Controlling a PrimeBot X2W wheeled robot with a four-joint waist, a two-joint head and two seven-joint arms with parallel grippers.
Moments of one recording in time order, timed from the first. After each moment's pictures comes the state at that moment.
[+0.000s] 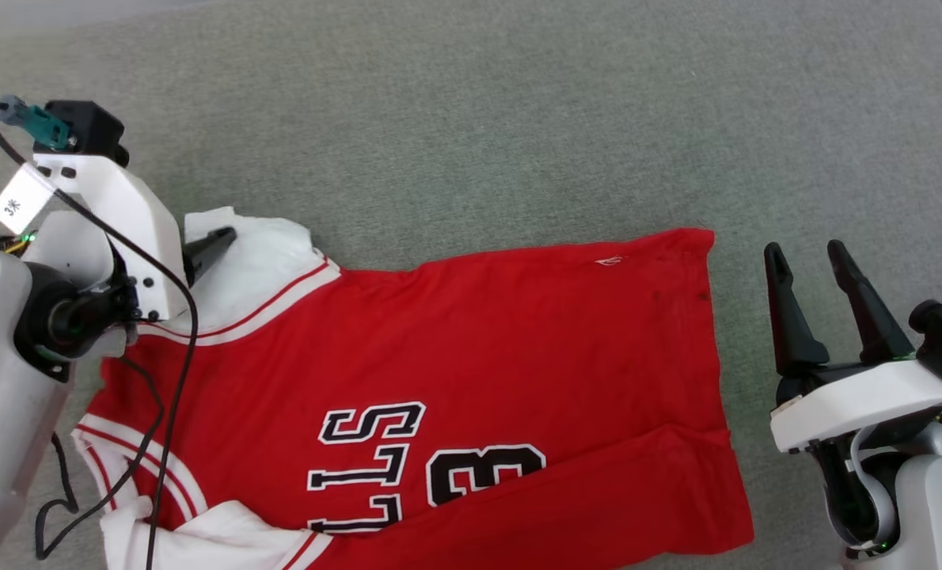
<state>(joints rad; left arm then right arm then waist) -0.76 0.65 -0.49 0.33 -0.94 0.00 0.69 -0.20 -0.05 -0.06 -0.01 0.26 0.13 0.01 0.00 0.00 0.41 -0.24</state>
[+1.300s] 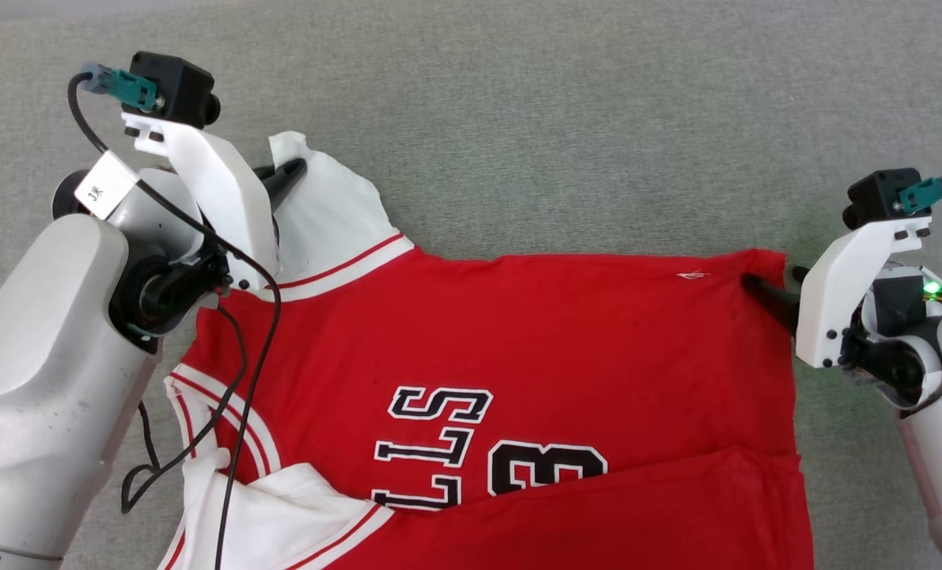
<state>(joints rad) -0.84 0.52 -0.54 0.35 -0.89 -0.07 0.51 -0.59 -0.30 0.17 0.49 0.49 0.13 0.69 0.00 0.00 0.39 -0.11</state>
